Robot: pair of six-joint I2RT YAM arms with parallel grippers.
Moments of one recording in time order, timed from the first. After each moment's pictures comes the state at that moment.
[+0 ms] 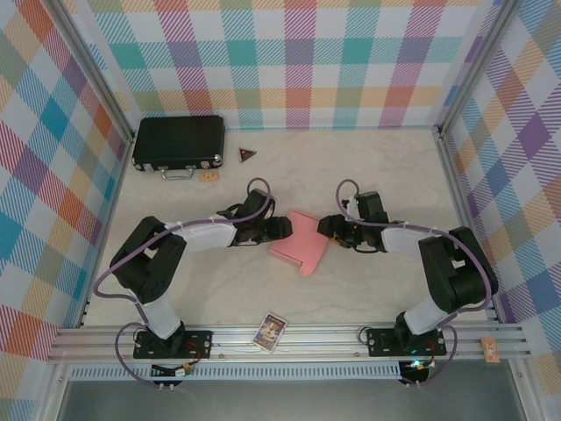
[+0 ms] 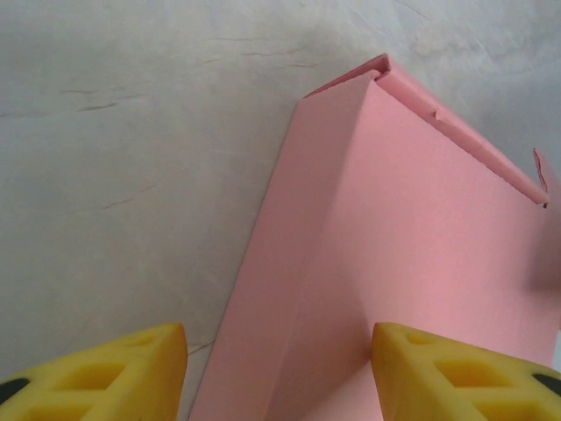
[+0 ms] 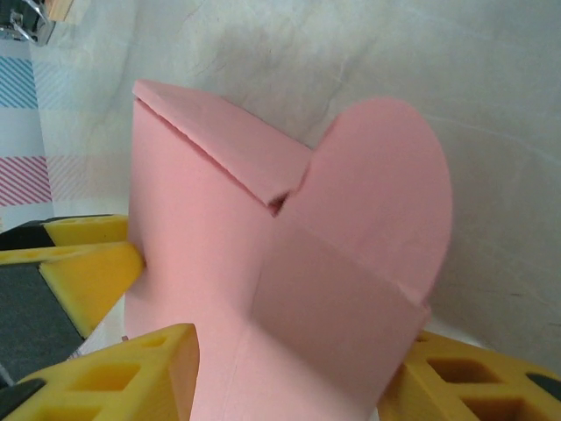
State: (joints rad) left arm -0.64 1.73 0.95 -0.12 0.16 -0.75; right arm 0.34 1.57 0.65 0.05 -0.60 0.72
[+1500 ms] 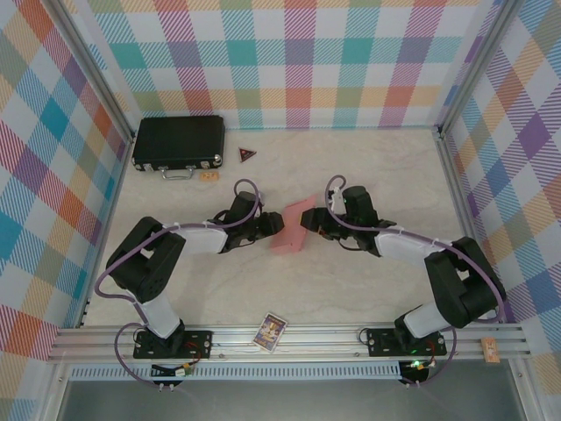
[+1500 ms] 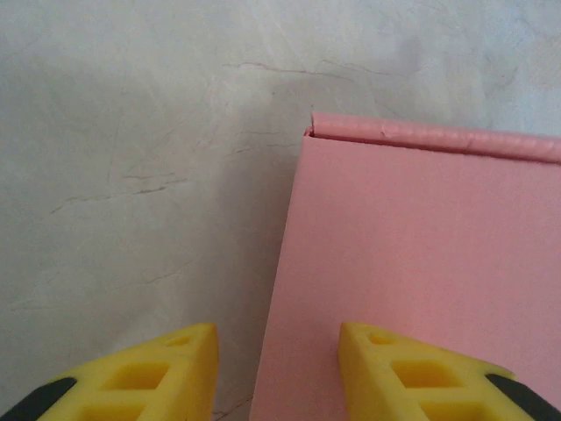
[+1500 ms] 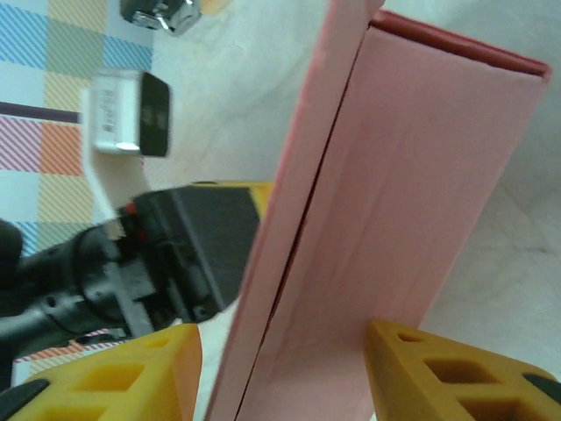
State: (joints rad) left arm -0.58 1.73 0.80 0.20 0.22 -0.81; right arm 0.49 1.49 0.71 0.18 -0.58 0.82
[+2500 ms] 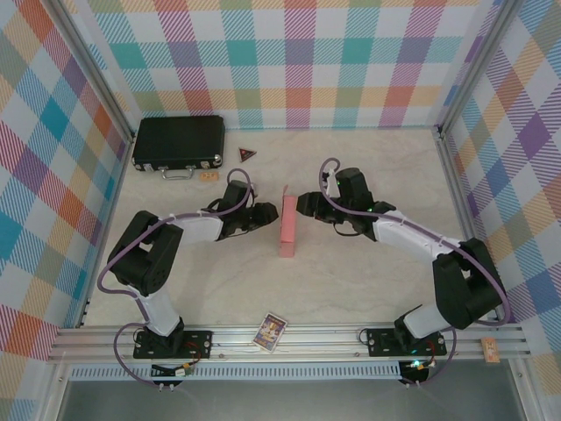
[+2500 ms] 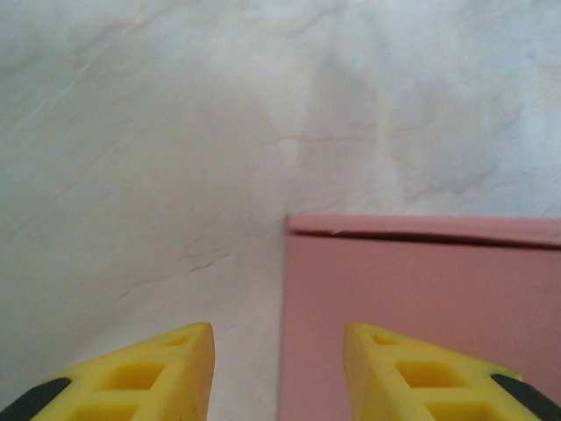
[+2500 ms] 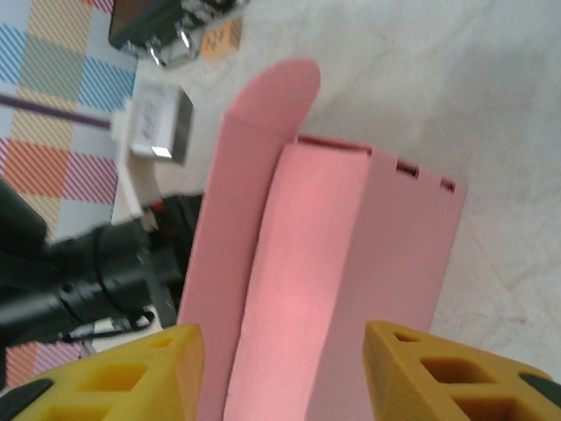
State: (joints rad) left arm -0.47 1.77 0.91 0.10 0.29 -0.77; right arm 0.52 1.49 0.91 -0.08 -0.45 0.71
